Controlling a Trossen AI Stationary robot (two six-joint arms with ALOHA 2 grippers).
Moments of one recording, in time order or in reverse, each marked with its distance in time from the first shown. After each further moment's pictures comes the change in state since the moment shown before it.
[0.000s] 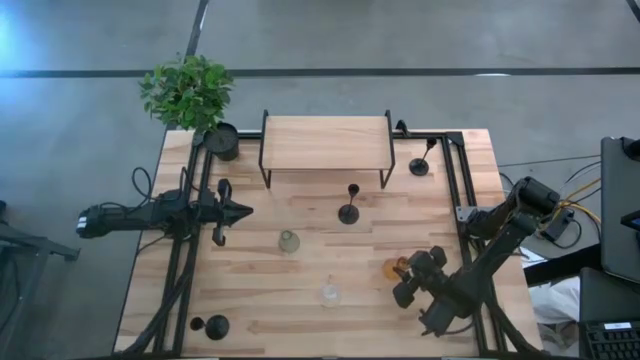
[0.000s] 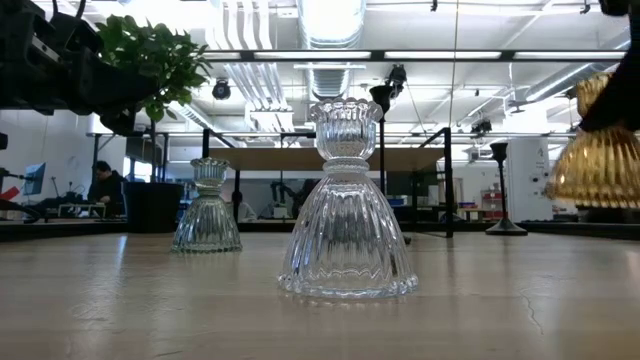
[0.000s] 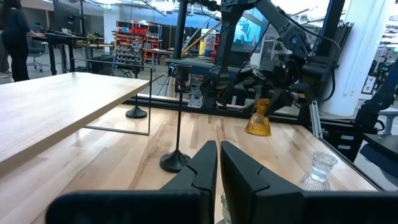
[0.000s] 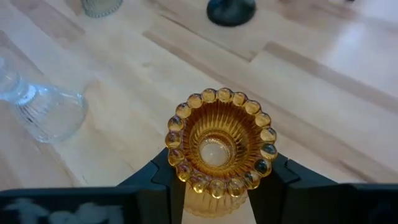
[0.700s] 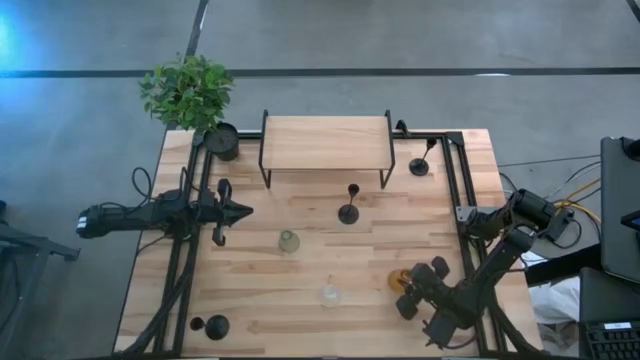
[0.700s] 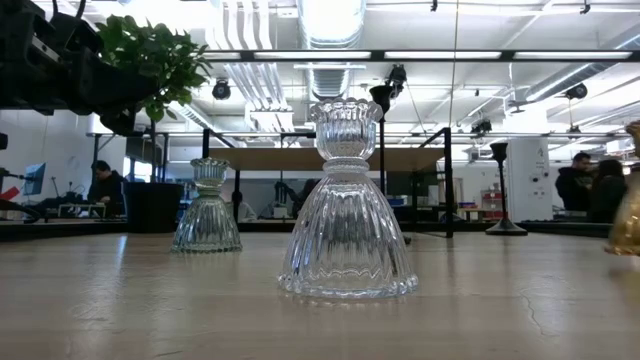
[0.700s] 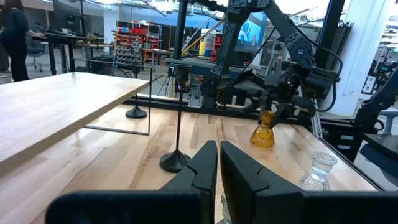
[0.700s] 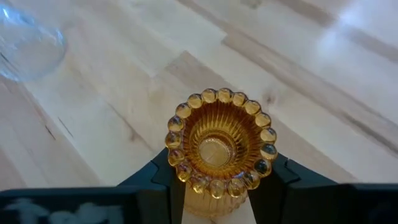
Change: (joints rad) left arm 0.000 0.000 0.000 0.000 0.000 0.000; right arm 0.079 0.120 0.000 0.038 -0.084 0.047
